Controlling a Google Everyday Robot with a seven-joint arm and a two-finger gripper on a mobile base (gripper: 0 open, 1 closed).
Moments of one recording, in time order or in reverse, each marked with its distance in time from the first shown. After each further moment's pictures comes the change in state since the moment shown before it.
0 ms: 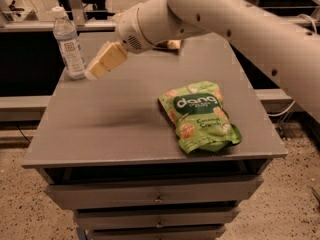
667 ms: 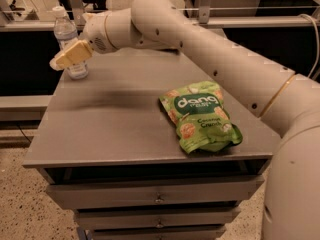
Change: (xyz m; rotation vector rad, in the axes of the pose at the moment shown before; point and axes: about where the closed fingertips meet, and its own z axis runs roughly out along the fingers) arm -0.037 -0.025 0.101 -0.008 -0.221 0.041
